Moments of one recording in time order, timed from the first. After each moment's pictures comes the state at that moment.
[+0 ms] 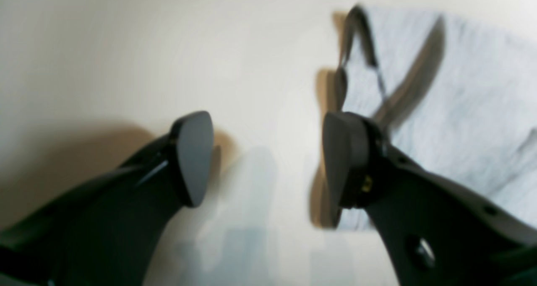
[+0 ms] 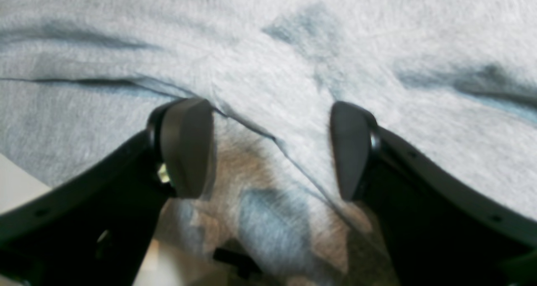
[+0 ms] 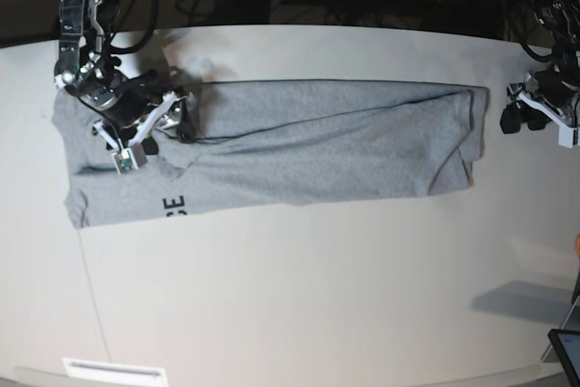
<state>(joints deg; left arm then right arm) 11.0 -27.8 -43.9 77.0 -39.2 -40.2 52.5 -12.5 7.3 7.5 95.1 20.9 27.6 -41.1</state>
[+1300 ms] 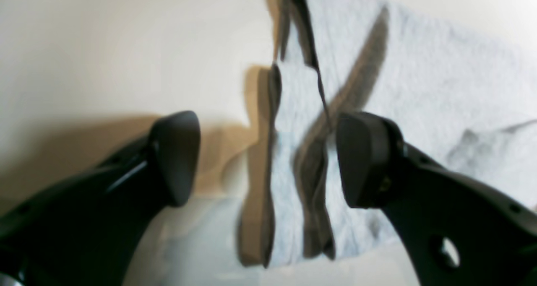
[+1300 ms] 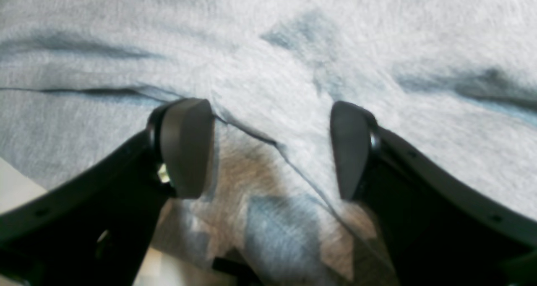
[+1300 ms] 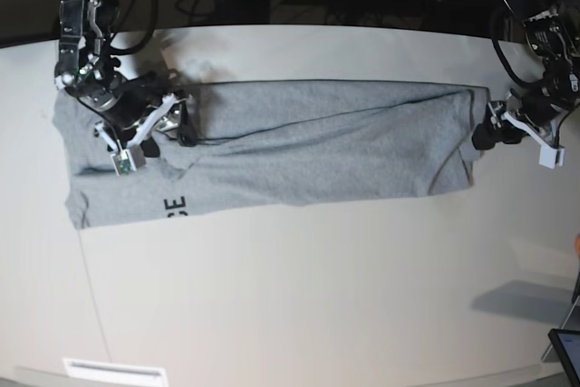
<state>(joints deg) 2.9 -27.0 -39.7 71.4 -47.7 -39.9 61.9 -12.1 7.4 7.5 92.8 21.8 28.1 -39.1</state>
